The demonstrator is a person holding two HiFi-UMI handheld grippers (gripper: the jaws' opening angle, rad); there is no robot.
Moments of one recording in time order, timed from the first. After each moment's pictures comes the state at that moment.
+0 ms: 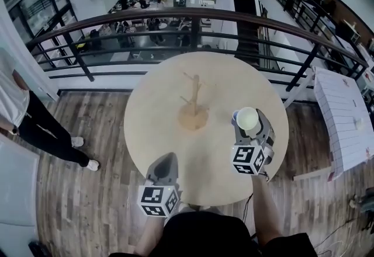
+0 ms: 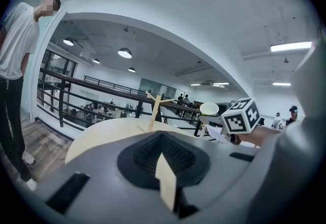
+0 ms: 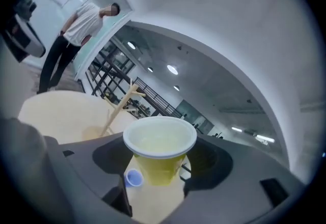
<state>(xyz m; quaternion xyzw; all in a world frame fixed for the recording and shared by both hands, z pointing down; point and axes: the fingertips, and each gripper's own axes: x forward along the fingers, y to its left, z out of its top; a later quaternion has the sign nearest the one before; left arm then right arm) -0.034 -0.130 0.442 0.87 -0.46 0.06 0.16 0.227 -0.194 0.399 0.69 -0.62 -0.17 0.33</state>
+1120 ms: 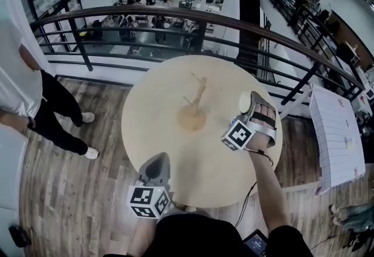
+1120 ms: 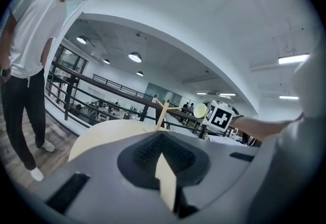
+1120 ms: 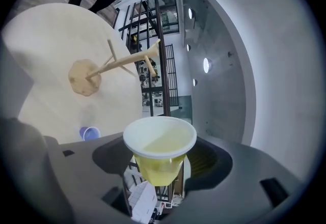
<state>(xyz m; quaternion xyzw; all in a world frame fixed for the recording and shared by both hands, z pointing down) -0.068 -0.126 0.431 0.85 -0.49 0.01 0.19 0.233 -0.272 0.383 0.56 -0.44 -0.30 0.64</state>
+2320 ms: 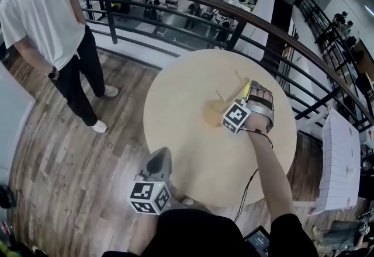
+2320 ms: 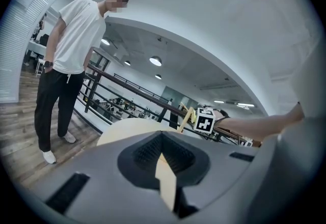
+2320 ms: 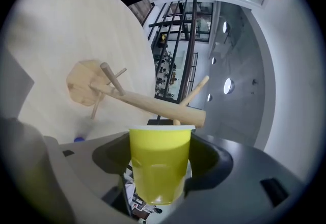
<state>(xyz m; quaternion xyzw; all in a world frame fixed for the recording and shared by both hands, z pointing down) -0.161 -0.115 0.461 0.79 -0.56 -0.03 0.24 0.125 -0.367 0.435 0.43 -0.40 -0.36 0.72</state>
